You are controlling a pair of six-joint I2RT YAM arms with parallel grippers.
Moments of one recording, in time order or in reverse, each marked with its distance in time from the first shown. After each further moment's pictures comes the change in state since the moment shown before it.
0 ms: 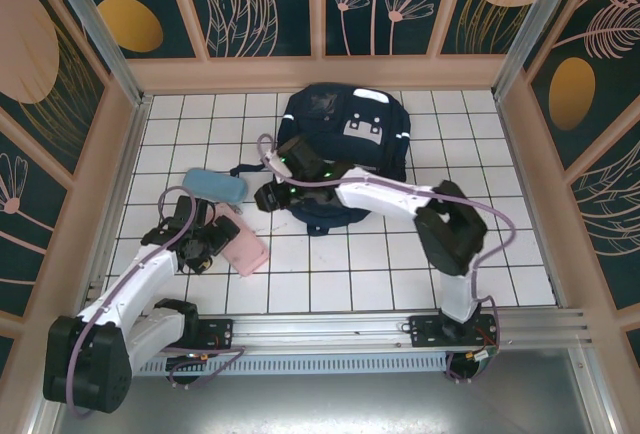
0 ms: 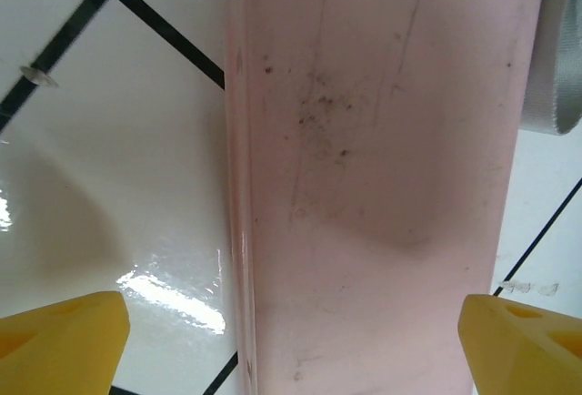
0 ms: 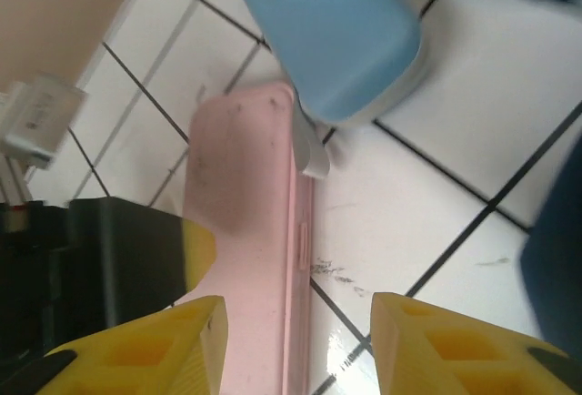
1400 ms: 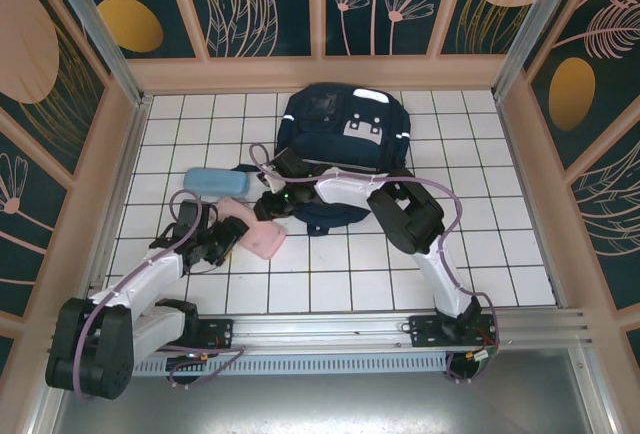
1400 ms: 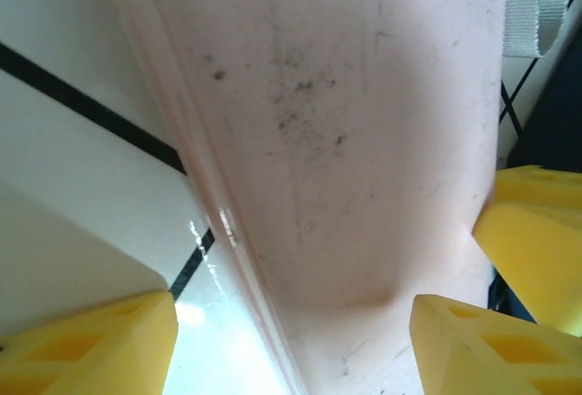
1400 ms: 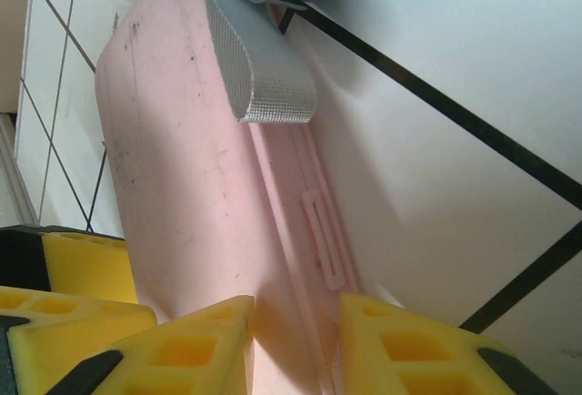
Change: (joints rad) left arm 0.005 0.084 -0.111 0.348 0.211 -0.040; right arm -0.055 0.290 0.123 0.011 -0.236 0.072
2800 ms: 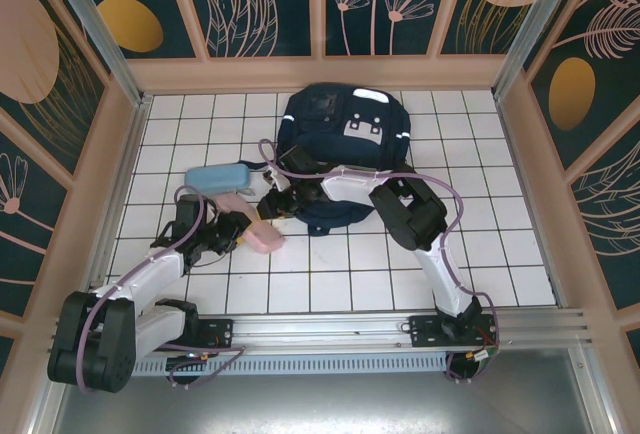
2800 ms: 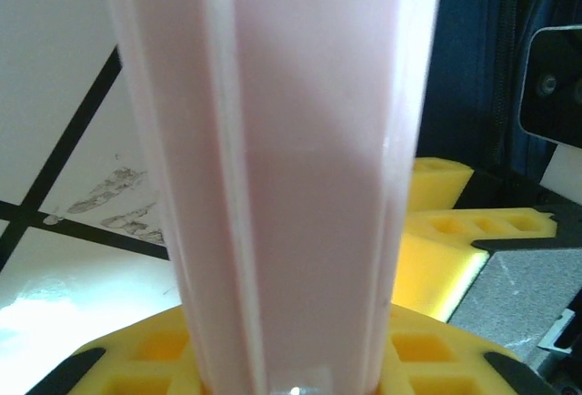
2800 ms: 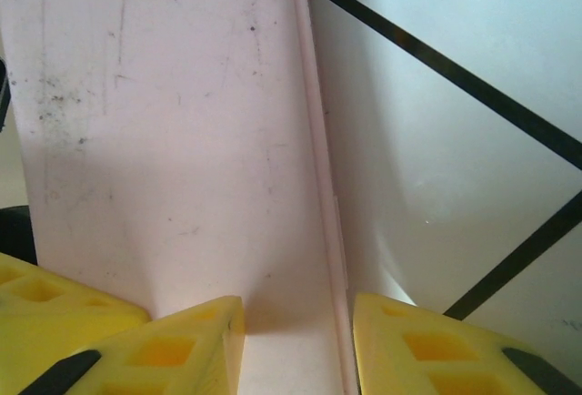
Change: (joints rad) left arm 0.012 0.025 -0.013 0.197 0.156 -0.064; right arm -0.037 -0.003 -0.042 0.049 -0.148 0.033
